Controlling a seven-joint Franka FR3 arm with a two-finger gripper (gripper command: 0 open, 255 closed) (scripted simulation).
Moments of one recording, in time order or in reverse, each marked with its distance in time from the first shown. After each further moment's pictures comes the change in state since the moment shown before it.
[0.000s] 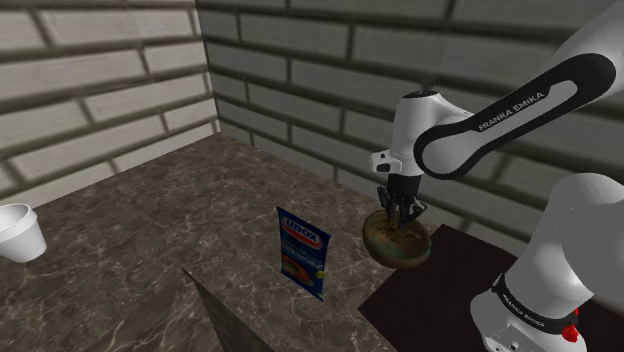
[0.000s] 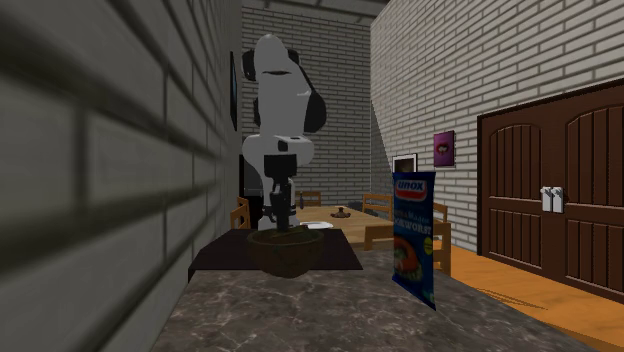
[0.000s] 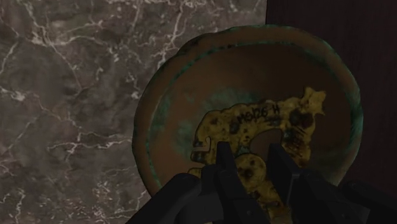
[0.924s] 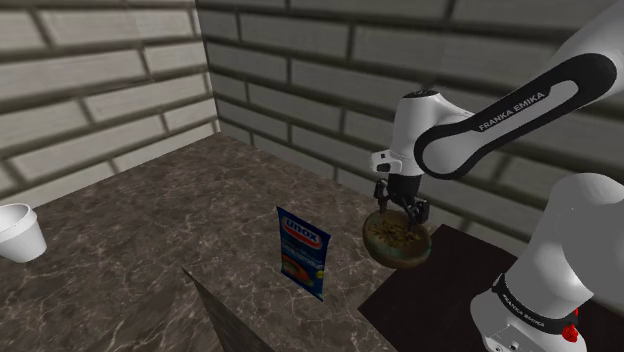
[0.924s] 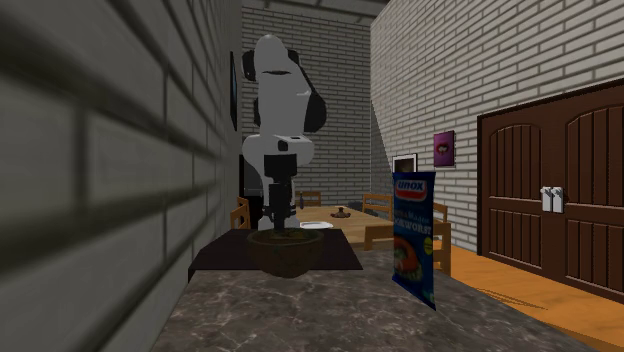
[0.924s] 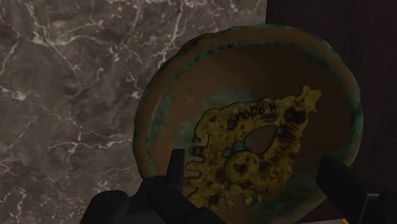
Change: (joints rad) arm 0.000 -0.003 0.000 -0.001 0.000 0.000 0.001
